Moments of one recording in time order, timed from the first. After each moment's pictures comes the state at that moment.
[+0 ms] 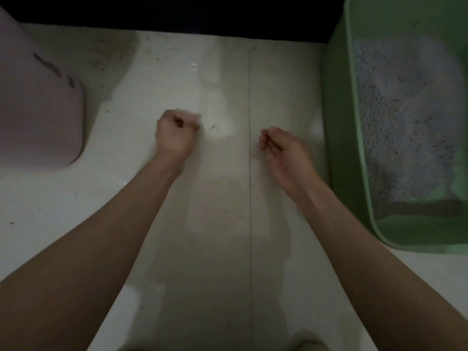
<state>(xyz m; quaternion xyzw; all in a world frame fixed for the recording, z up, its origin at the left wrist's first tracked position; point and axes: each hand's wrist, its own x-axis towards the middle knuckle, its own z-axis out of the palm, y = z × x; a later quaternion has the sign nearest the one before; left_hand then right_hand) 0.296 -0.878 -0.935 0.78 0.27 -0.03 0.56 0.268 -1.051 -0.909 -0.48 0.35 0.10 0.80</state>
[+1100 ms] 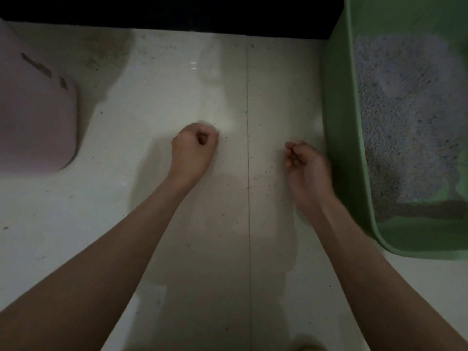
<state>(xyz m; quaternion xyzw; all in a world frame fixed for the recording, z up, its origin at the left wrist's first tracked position) 0.274 -0.901 -0.938 0.87 0.14 -0.04 0.47 0.249 -1.079 -0.913 -0.46 0.41 0.04 0.79</state>
